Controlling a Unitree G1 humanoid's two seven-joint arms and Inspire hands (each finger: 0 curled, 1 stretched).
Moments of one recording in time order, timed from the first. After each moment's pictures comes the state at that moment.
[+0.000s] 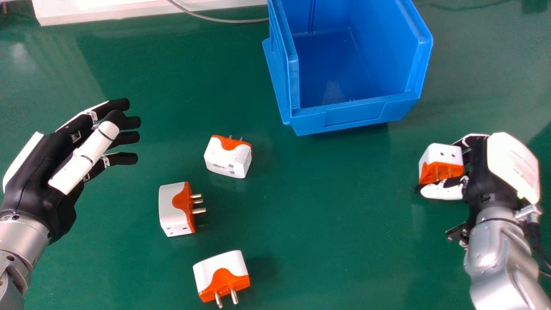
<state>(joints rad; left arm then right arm) 0.09 0.42 0.38 -0.18 -0.27 0.29 -0.37 -0.18 -0.27 0.13 0.25 -0.59 0.43 -0.26</state>
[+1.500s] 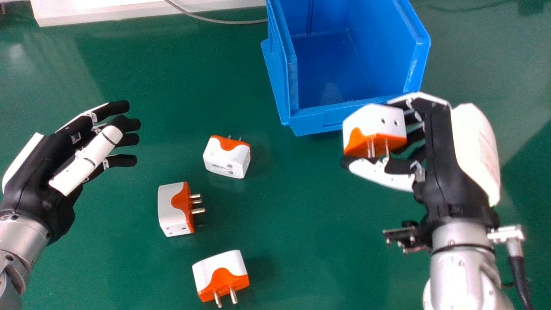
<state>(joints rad) 0.09 0.44 0.37 -0.17 -0.27 0.29 -0.37 0.06 -0.05 0.33 -0.55 -0.79 0.53 -0.11</state>
